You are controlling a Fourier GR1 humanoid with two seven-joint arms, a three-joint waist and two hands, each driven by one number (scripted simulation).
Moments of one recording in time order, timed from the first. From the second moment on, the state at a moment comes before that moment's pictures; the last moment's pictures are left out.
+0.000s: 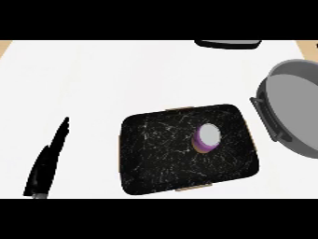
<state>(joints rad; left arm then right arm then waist) 0.04 0.43 -0.32 -1.38 0.08 0.33 -0.10 -0.42 -0.53 -0.05 -1.36 -0.40 -0.27 0.01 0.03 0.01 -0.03</state>
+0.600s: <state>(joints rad) -0.19 0.31 -0.26 -1.53 0.21 0.29 -0.12 -0.66 -0.54 0.25 -1.43 -0.40 0.38 -0.21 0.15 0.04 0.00</state>
